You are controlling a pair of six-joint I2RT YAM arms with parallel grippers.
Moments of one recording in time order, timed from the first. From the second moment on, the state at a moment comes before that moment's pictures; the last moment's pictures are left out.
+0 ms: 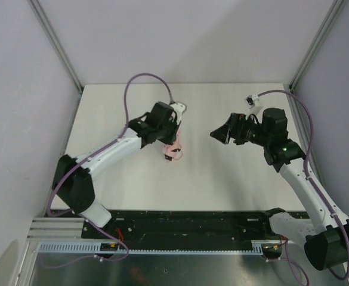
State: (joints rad) left arm -0.66 1.55 1.35 -0.57 -0.02 -0.07; right arm 0.28 1.04 0.99 -0.30 -0.53 0.46
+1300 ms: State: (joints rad) left arm -0.63 1.14 1.07 -0.32 1.03 -0.08; right arm 0.70 1.17 0.86 0.11 -1.05 0.35
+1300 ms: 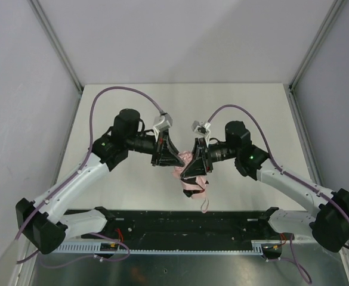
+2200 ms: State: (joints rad) left arm -0.40 0.90 0.92 -0.25 0.42 -0.28; right arm 0.03 1.85 1.08 0.28 -0.71 0.76
